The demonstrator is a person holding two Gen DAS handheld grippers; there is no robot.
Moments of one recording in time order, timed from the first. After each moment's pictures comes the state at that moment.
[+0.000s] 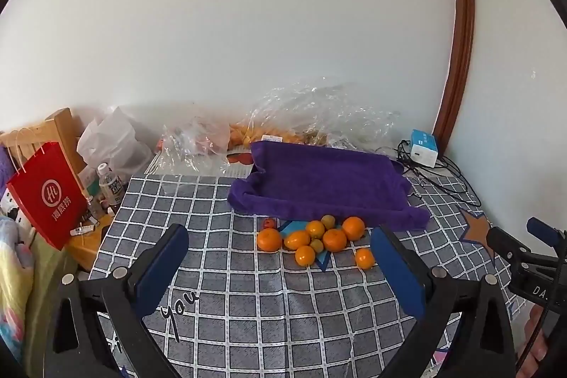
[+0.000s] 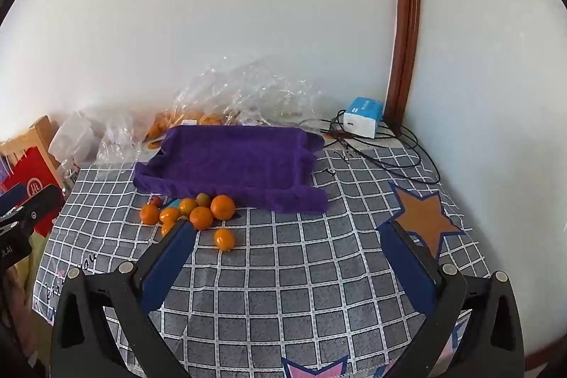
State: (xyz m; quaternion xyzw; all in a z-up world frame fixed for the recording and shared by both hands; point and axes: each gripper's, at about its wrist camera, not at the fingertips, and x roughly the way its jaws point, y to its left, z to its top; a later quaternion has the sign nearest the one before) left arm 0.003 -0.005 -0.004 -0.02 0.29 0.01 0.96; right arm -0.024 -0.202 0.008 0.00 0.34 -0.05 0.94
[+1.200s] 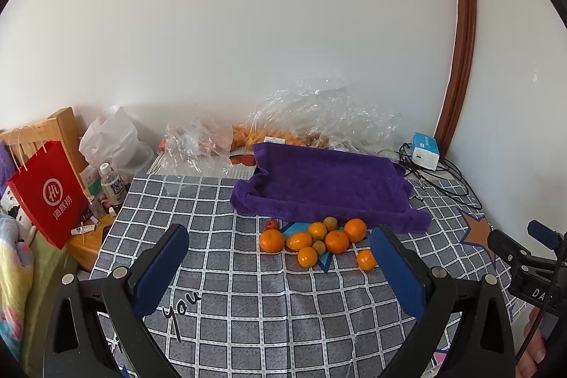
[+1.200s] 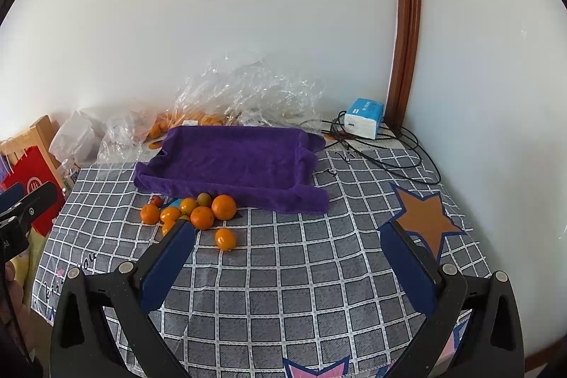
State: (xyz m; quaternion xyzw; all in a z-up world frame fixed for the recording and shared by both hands) left arm 0.001 0.000 -0.005 -0.02 0.29 0.01 0.96; right arm -0.025 -0.202 0.008 0.00 0.34 -0.05 0.94
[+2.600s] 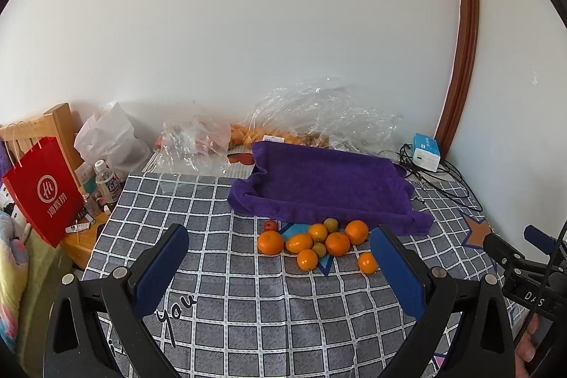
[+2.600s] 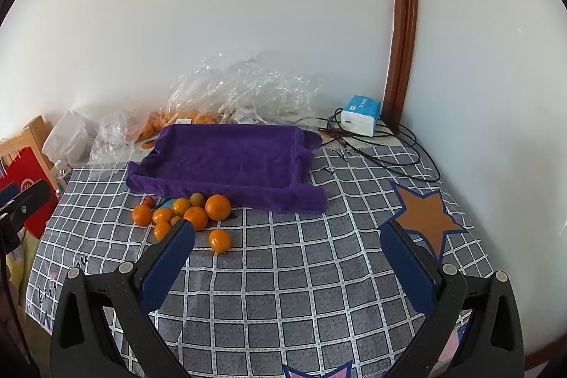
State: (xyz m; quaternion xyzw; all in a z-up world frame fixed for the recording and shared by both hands) left arm 0.012 0.007 -0.011 -0.04 0.29 0.01 0.96; right arm -0.015 -0.202 -0.005 0.00 0.34 -0.06 0.94
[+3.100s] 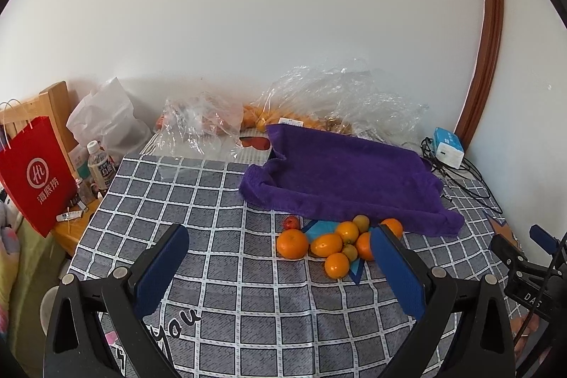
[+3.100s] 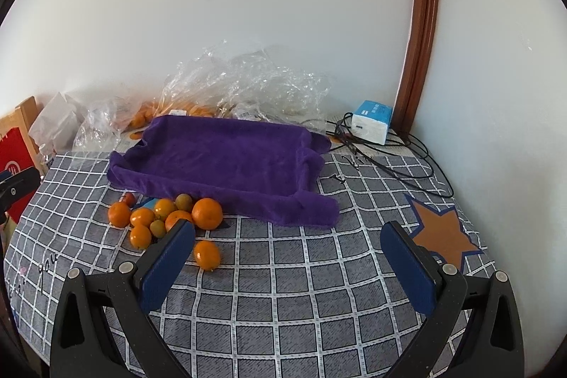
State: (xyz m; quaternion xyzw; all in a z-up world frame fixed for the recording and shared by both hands) left arm 0.064 0.038 -0.064 -0.05 0.31 0.02 0.95; right arm 0.033 -0.190 -0.053 -0.04 0.33 -0.07 0.94
